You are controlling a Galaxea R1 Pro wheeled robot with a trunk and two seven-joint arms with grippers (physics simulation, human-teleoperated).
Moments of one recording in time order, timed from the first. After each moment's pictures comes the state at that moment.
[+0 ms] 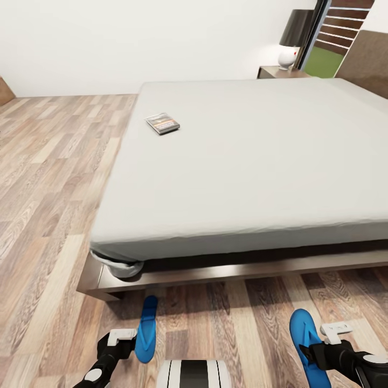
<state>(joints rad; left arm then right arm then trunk) -0.46 0.08 -0.34 -0.27 0.30 -0.33 0.10 -0.03 -0.16 -0.32 -1.52 0.35 0.74 0.53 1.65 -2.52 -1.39</state>
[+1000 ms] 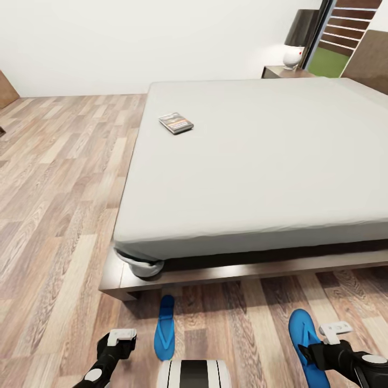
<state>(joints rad) -0.46 0.08 -0.34 -0.27 0.30 -0.32 0.11 -0.03 -0.16 -0.32 -1.52 0.35 0.74 0.52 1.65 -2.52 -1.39</state>
